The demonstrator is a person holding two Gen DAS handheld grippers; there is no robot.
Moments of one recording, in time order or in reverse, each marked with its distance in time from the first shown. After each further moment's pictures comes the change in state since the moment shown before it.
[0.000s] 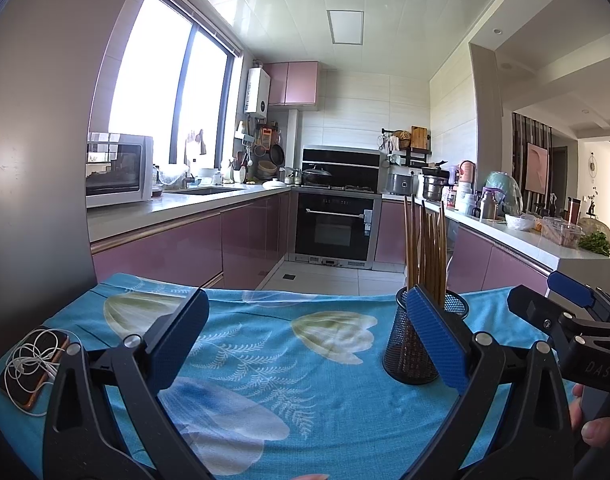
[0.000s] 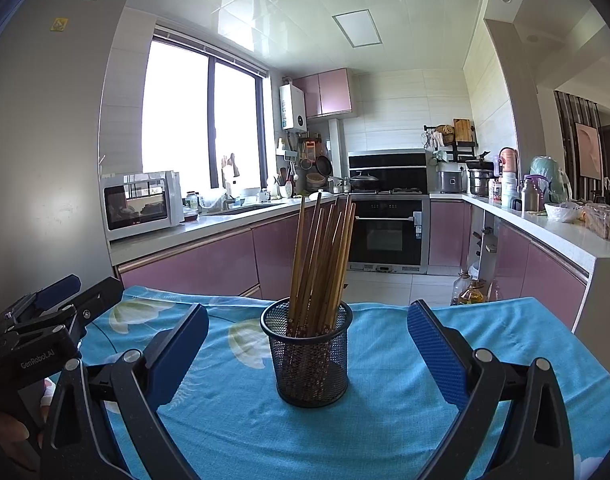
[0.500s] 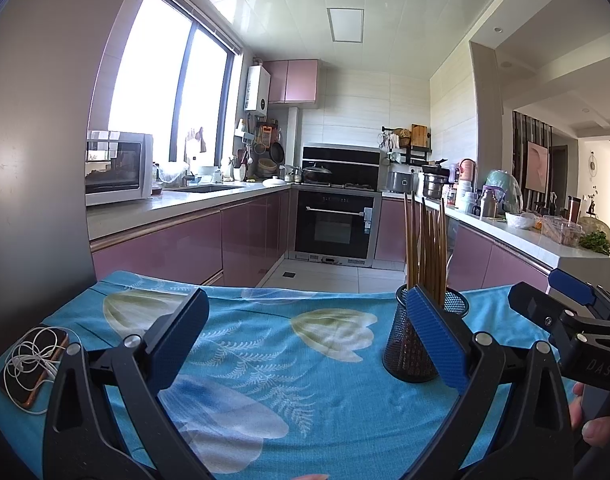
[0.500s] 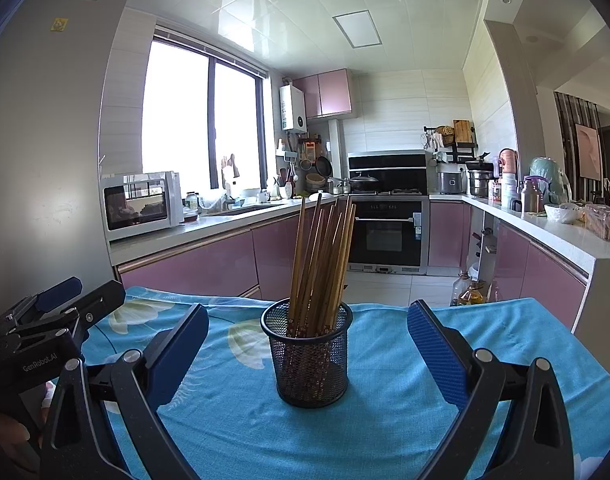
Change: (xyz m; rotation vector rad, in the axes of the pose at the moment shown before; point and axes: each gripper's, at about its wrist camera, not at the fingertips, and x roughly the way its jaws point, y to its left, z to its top) left arm 0.003 -0.001 -0.004 0.002 0.009 -0.003; right arm 0.001 0.000 0.001 0.000 -0.001 0.001
